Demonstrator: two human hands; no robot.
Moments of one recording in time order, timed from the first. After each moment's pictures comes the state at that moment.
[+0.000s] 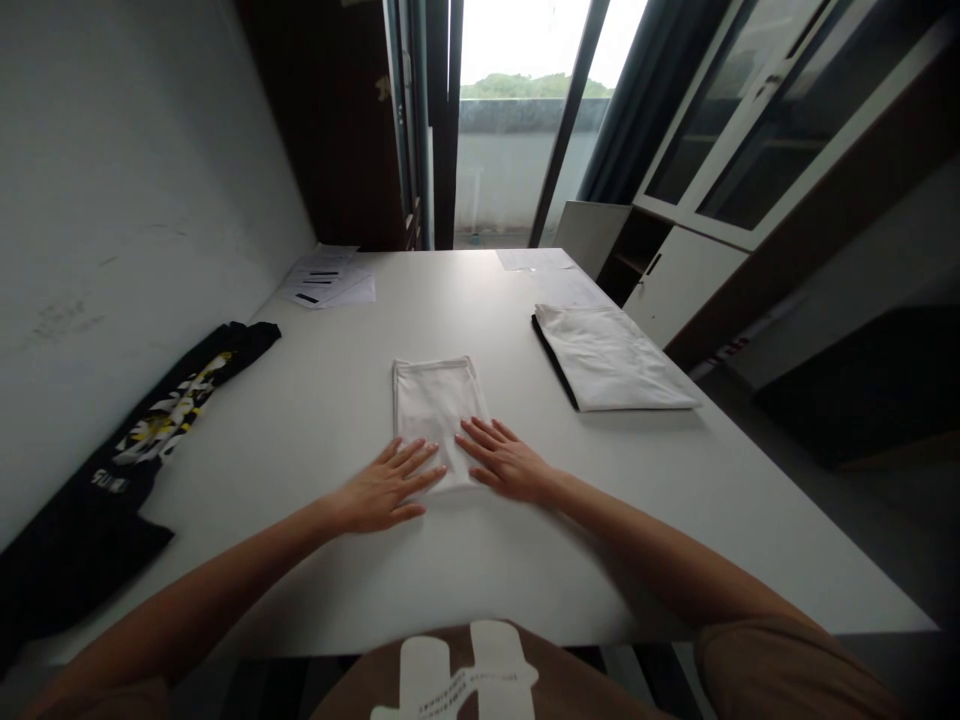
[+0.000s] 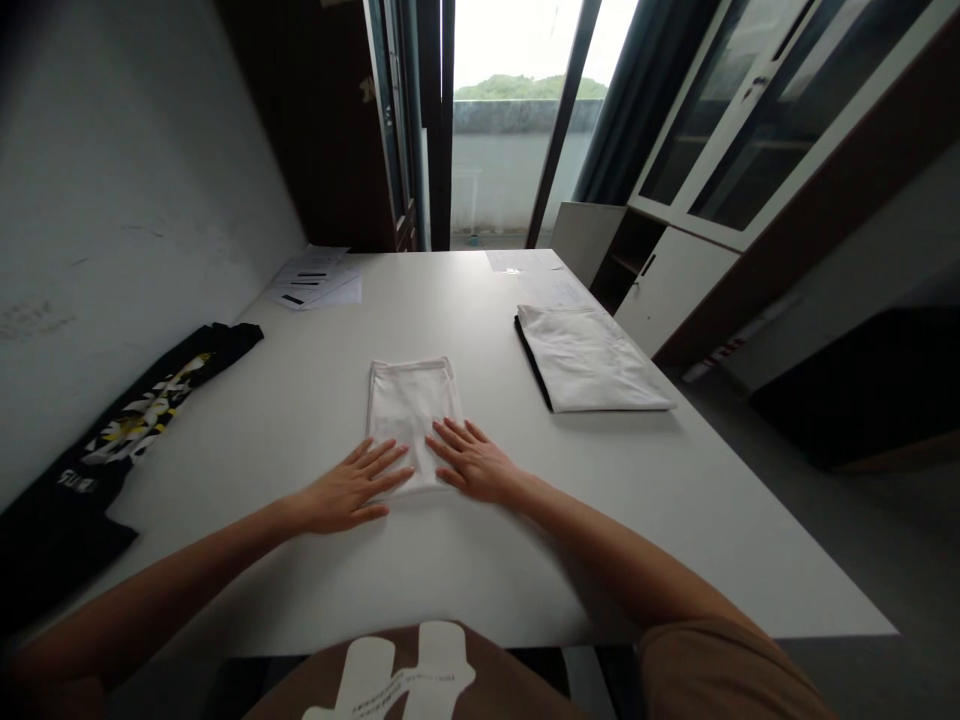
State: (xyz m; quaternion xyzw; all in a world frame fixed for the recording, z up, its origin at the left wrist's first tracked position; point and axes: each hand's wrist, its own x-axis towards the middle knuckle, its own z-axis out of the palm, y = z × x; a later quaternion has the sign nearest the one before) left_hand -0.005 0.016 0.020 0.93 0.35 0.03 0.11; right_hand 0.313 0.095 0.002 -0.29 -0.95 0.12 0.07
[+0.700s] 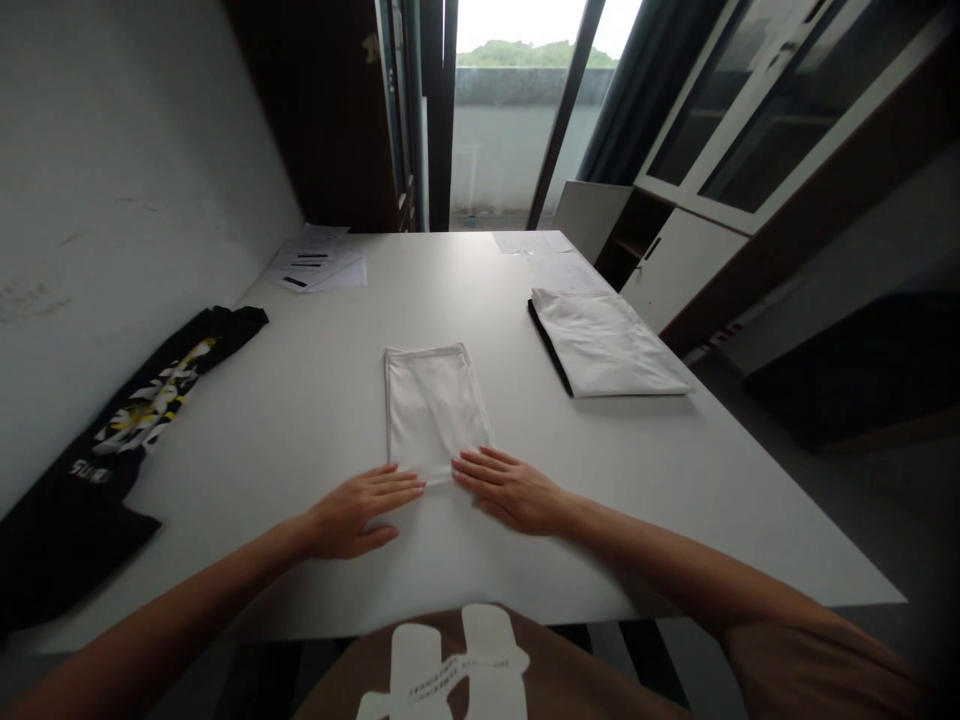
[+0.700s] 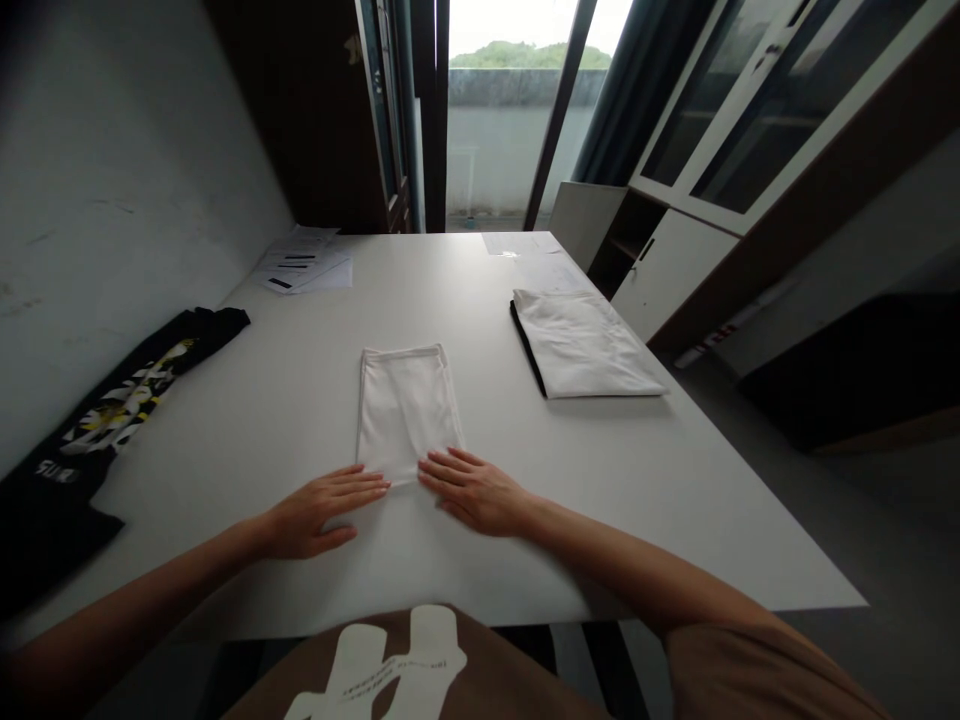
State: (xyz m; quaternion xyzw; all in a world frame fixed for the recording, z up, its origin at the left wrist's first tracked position) left_hand -0.018 -0.025 0.033 0.92 0.29 0.11 0.25; right_hand 0.332 0.039 0.017 -0.15 -0.97 0.15 0.11
